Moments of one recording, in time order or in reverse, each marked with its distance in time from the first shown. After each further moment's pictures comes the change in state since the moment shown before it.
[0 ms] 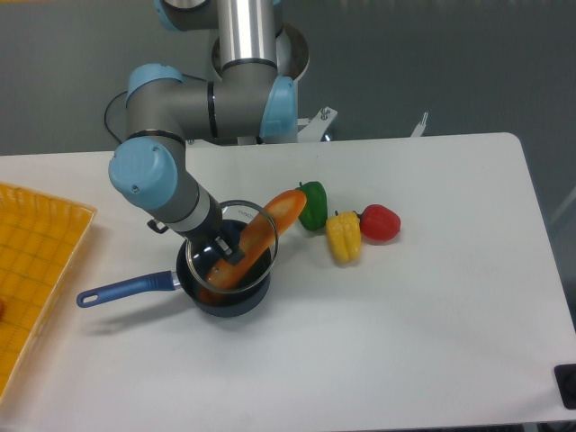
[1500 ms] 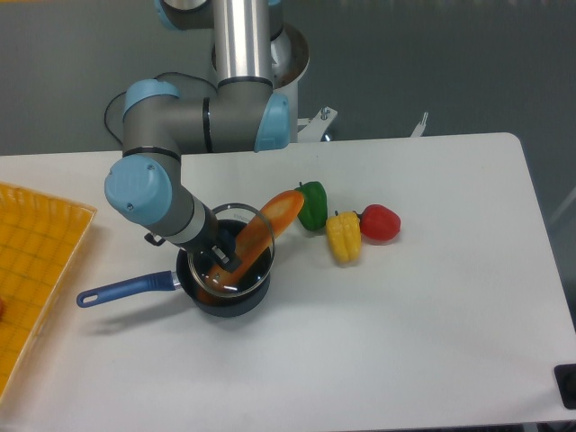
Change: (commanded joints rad) arm -0.014 -0.045 0.015 0.005 0.000 -0.064
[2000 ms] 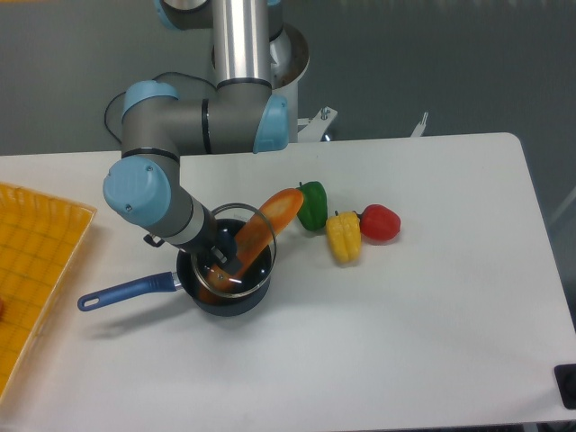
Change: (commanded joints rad) arm 0.000 -0.002 0.000 0.000 -0.002 0.000
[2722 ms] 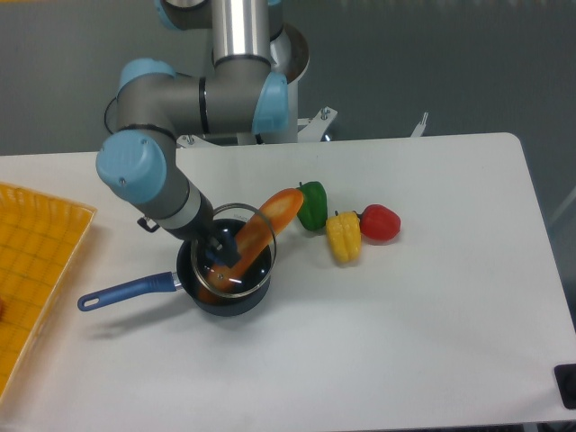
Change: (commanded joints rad) arm 0.024 0.113 0.024 -0.005 -0.037 0.003
